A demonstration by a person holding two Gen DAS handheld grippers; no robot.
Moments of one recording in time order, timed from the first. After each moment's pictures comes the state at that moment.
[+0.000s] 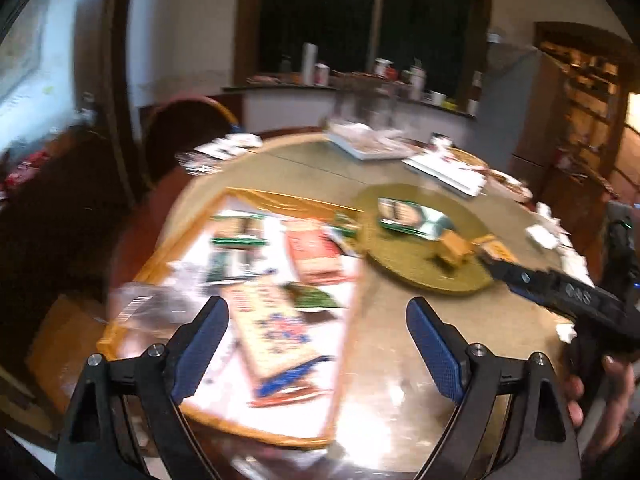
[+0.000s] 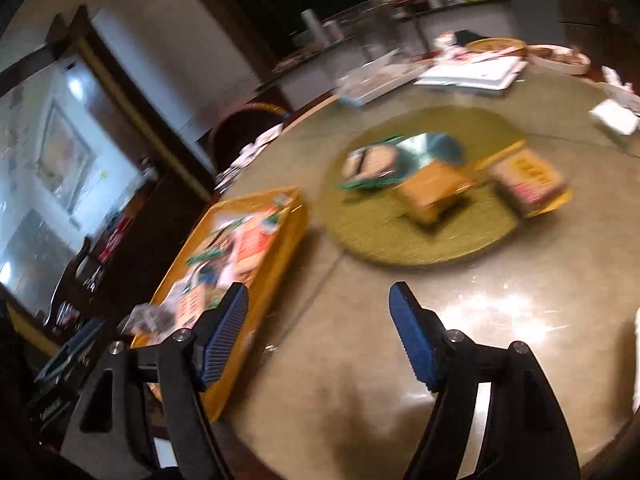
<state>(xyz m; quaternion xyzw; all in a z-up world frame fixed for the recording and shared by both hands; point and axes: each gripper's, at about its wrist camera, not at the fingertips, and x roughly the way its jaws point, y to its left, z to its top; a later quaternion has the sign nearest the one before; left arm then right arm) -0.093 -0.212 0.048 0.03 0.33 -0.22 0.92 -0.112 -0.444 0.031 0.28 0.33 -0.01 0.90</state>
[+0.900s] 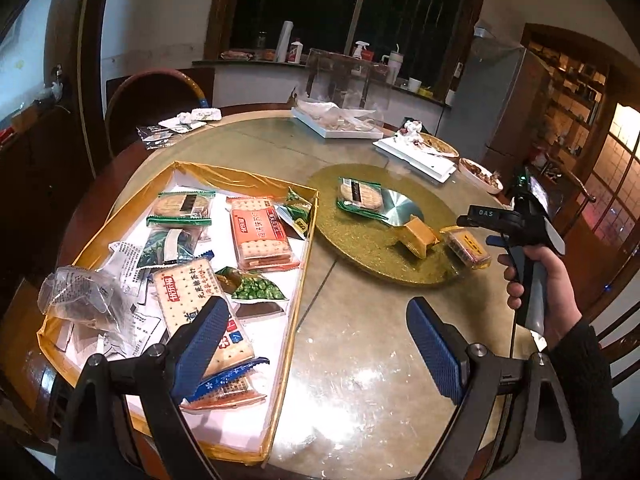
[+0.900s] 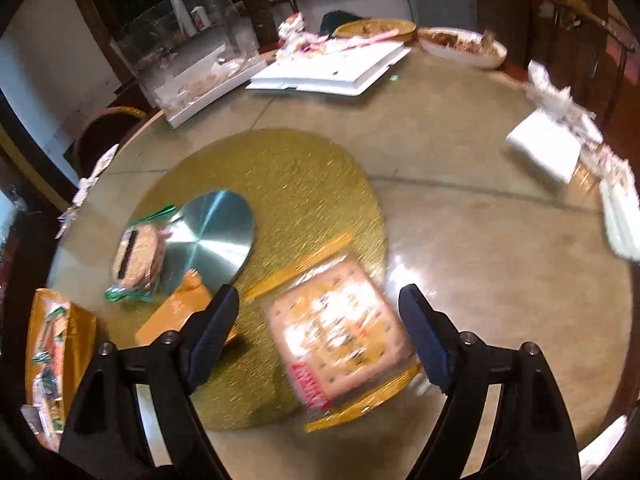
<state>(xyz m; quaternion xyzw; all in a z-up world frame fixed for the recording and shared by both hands) -0.089 -0.237 0.031 0.00 0.36 -0.26 0.90 -0.007 -0.614 -0.022 0.23 0.43 -0.21 0.85</state>
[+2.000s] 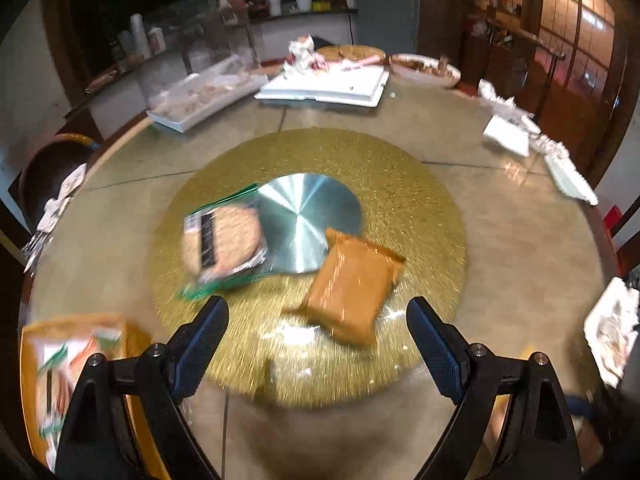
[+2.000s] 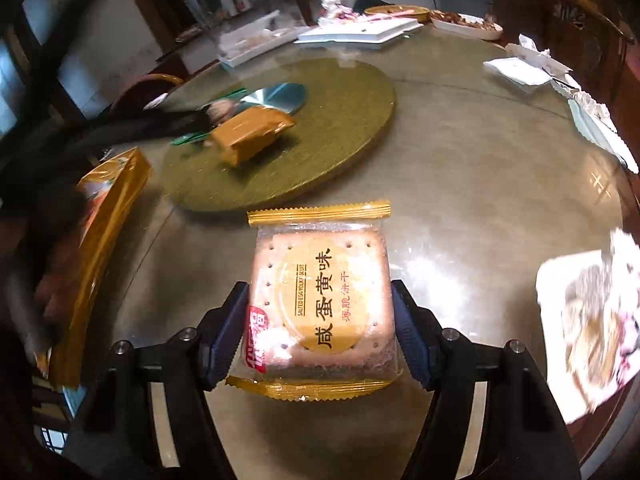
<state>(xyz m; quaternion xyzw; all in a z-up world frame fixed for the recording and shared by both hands) 0.021 -0.480 -0.024 0.23 0.40 -0.35 0.81 -0.155 -0.495 -0.037 0.22 0.42 -0.14 0.87</state>
